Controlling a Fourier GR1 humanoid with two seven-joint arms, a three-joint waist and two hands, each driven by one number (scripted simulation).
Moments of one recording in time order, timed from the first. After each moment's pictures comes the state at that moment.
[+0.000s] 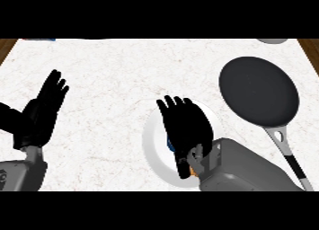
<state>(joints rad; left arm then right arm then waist) -0.17 0.27 0.00 -1.56 0.21 0.16 0.20 -0.72 -0.24 0.75 -1.63 0.39 0.47 1.08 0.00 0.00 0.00</state>
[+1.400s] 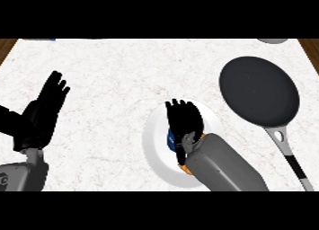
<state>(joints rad) -0.16 0.22 0.04 -1.59 0.16 0.11 0.22 -0.59 -0.05 0.59 -1.29 0.74 0.50 0.84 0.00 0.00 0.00</state>
